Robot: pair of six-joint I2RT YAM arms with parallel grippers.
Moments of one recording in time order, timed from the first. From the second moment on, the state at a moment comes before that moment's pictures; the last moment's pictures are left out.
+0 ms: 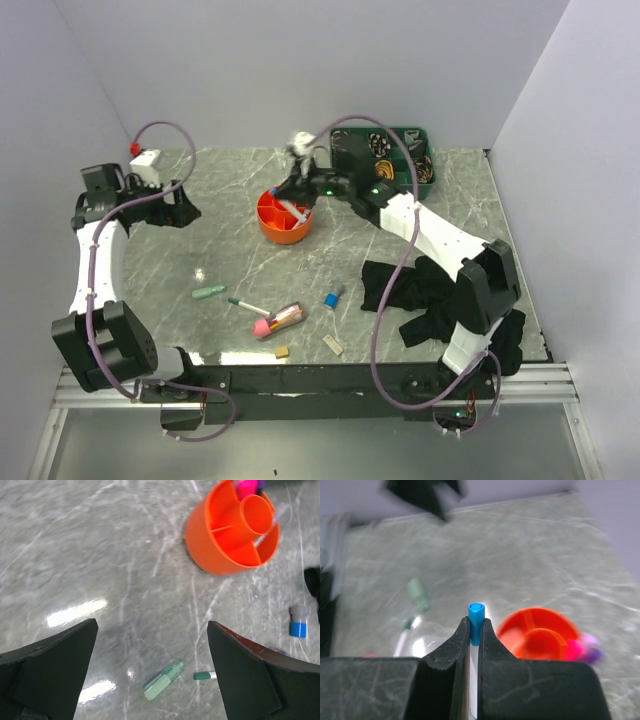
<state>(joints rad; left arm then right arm) 0.36 1.34 1.17 -0.59 0.73 0.25 0.68 1.76 1.57 -0.13 -0.69 -0.22</state>
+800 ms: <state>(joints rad) 0.18 1.64 1.49 -0.72 0.49 0.24 0.55 1.90 1.19 0.88 -0.34 0.18</state>
